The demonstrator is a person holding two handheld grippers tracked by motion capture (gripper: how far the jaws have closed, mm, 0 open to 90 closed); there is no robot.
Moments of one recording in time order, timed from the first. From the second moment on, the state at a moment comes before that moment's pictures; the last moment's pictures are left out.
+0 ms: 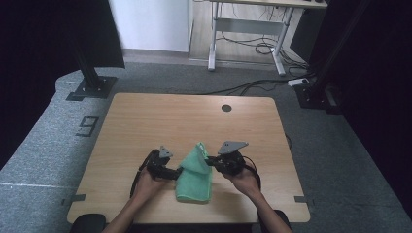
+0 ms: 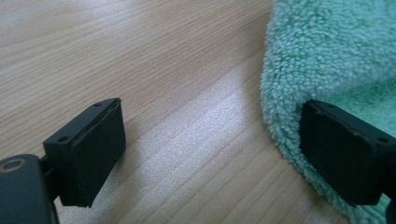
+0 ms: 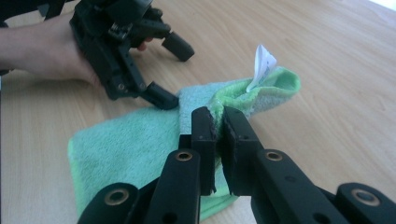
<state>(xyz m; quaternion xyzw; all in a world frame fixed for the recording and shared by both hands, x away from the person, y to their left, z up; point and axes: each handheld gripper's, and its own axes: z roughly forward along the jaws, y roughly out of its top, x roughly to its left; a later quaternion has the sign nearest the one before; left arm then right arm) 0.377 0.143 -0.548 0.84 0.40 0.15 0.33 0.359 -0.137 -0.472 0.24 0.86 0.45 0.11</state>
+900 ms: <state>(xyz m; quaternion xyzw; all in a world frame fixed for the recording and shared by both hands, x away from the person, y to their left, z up) 0.389 0.143 -0.548 0.84 0.41 0.15 0.33 0.358 -0.137 -0.467 0.23 0.85 0.45 0.12</state>
